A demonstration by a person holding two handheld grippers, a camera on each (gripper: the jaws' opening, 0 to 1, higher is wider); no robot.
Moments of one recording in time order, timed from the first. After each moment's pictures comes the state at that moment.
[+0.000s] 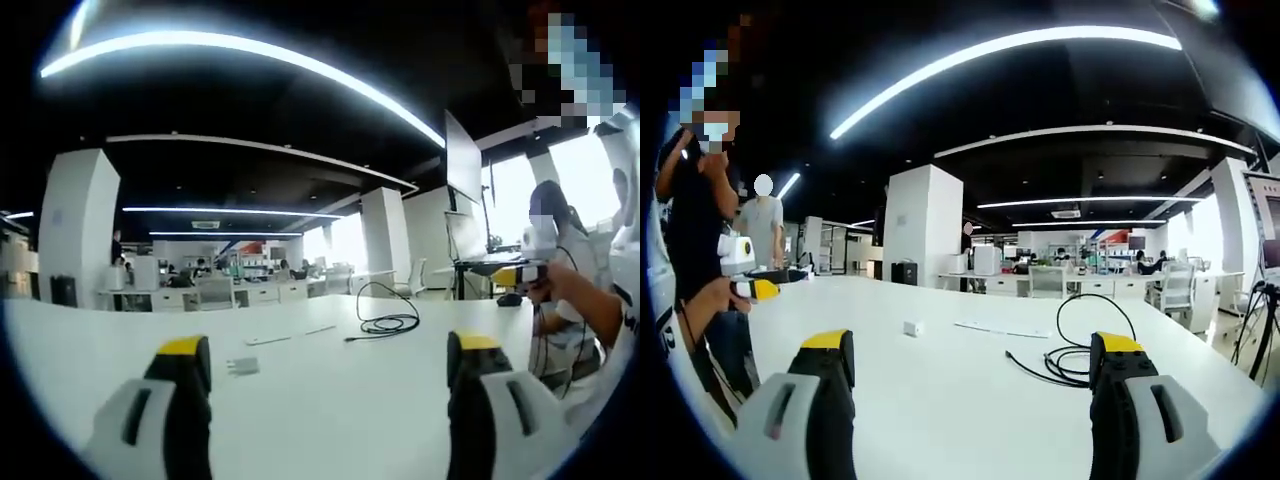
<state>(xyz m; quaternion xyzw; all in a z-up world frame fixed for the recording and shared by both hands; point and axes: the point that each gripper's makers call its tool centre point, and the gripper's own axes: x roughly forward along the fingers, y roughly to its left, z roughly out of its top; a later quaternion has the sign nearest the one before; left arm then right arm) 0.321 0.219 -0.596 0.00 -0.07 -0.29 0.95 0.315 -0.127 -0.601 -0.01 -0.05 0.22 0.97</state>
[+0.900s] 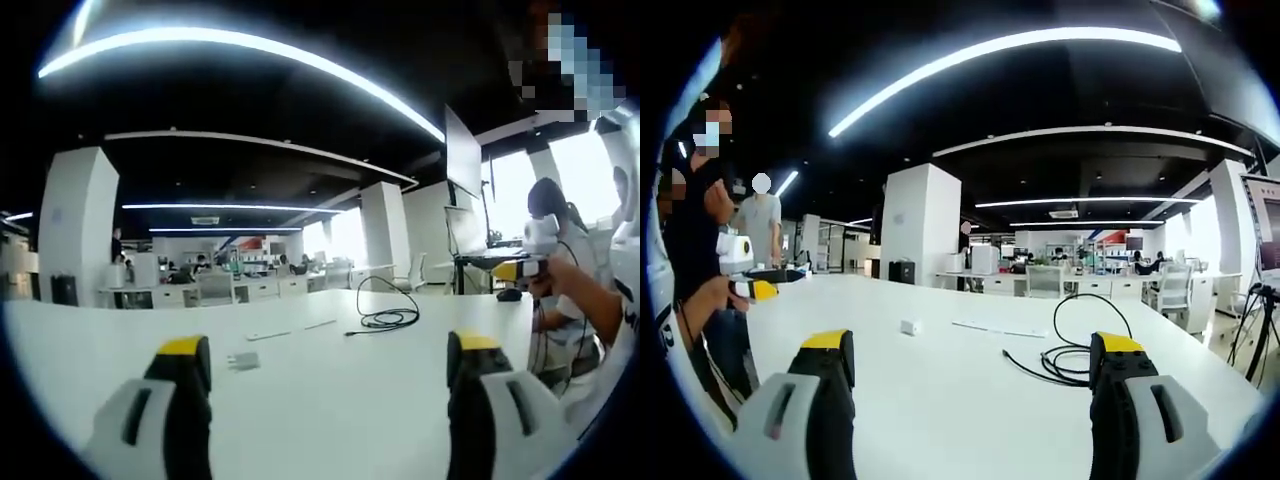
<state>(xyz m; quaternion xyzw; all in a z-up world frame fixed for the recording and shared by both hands) 0.321 0.222 -0.598 0.01 -0.07 -0.29 0.95 0.313 -0.130 -0.602 -0.01 -0.04 0.22 0.98</state>
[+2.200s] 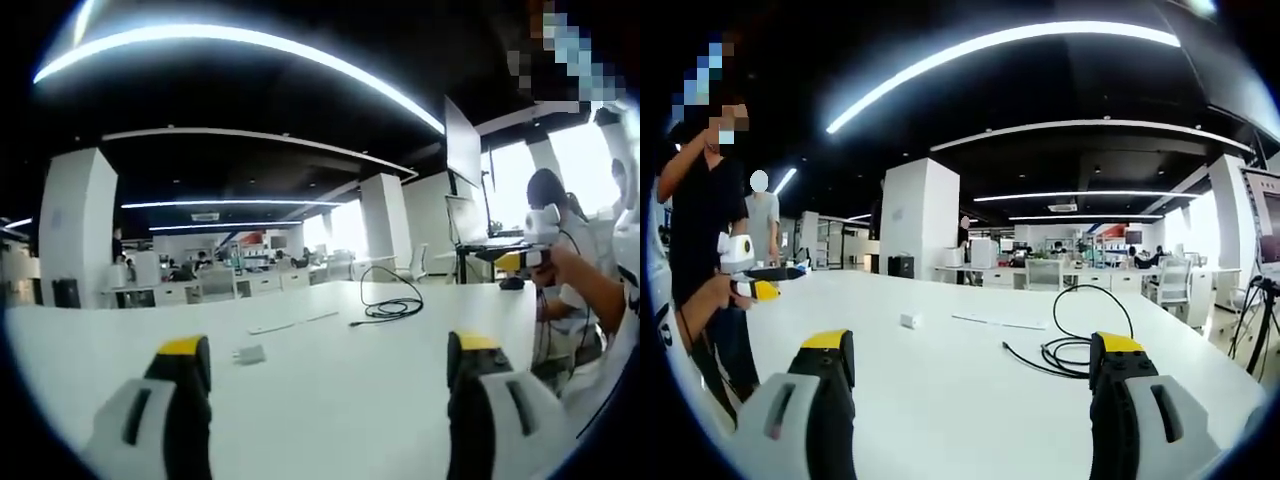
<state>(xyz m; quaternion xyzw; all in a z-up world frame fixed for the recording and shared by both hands) 0.335 0.226 -0.607 0.03 -0.05 -0.30 0.95 0.317 -0.129 -0.611 -0.01 -0.03 0.22 0.98</state>
